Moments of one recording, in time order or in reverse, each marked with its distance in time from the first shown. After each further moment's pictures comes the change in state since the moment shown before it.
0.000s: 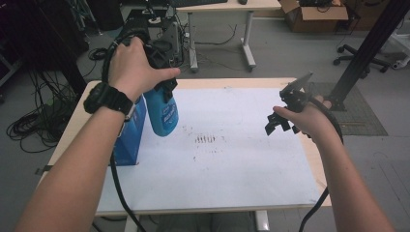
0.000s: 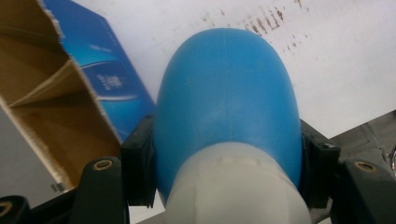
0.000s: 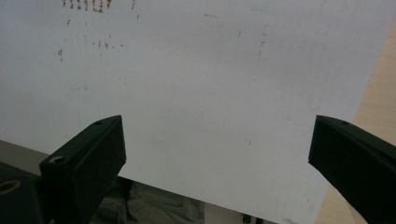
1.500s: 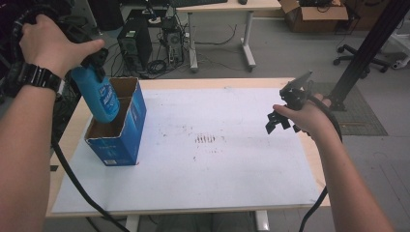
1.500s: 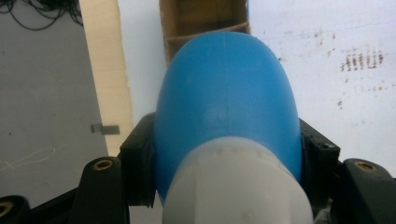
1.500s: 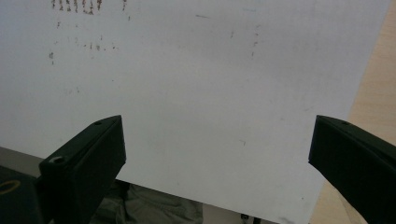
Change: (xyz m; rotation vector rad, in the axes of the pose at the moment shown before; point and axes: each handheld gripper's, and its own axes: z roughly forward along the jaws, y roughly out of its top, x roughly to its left) left arm 0.135 -0.050 -0.011 -0.005 0.053 -0.374; right arm -0.003 0.005 0.003 0.019 -0.019 0.013
